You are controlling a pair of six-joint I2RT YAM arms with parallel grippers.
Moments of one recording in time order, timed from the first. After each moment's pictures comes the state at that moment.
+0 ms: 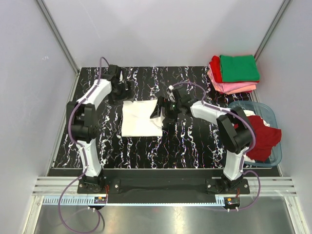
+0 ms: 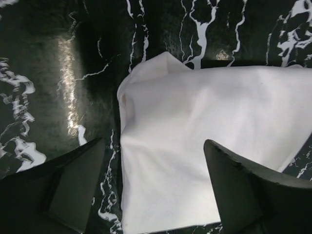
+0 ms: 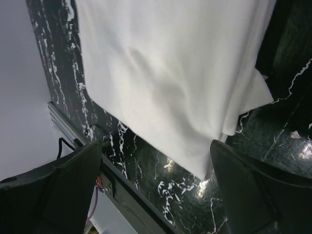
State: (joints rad) left arm -0.16 2.02 1.64 -0.78 0.11 -0.37; right arm 0.56 1.91 1.21 -0.14 -0.49 0.75
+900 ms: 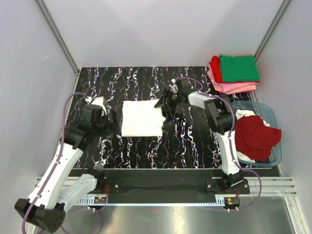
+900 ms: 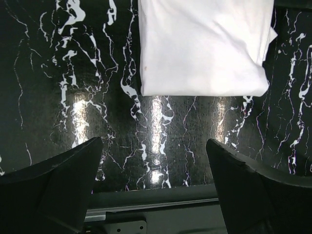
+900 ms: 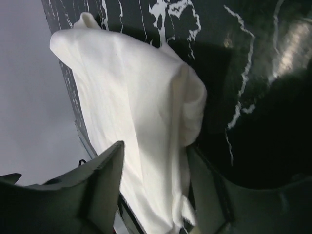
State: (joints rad) left arm -0.34 0.88 0.95 -0.90 -0.09 -0.42; right arm 0.39 2.30 1.60 -0.14 -0.71 0.71
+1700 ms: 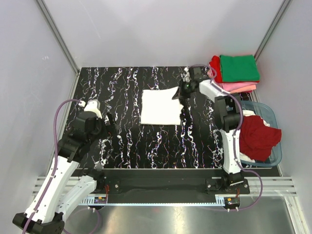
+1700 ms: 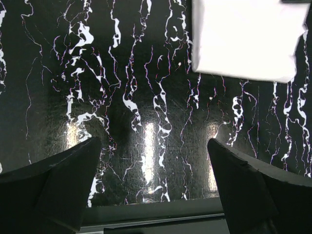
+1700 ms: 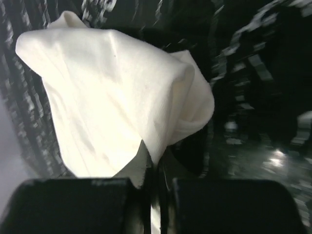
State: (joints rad) left arm -0.34 0.69 0.87 -0.84 -0.13 -0.42; right arm 0.28 2.33 1.81 -0.43 -0.54 0.48
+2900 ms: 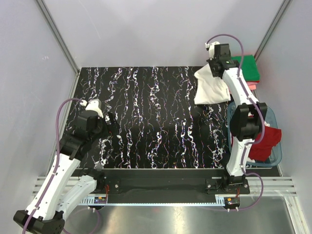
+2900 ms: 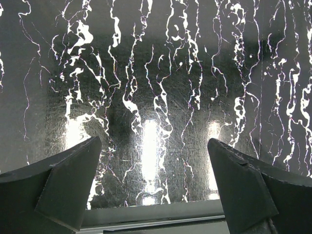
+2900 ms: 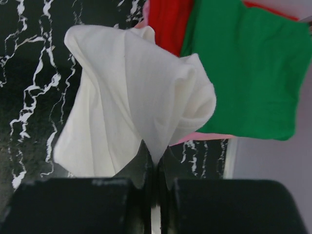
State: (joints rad) left arm -0.34 0.72 0.86 -0.81 -0.13 -0.42; right arm 0.12 2.05 1.98 -0.64 0.22 -0.29
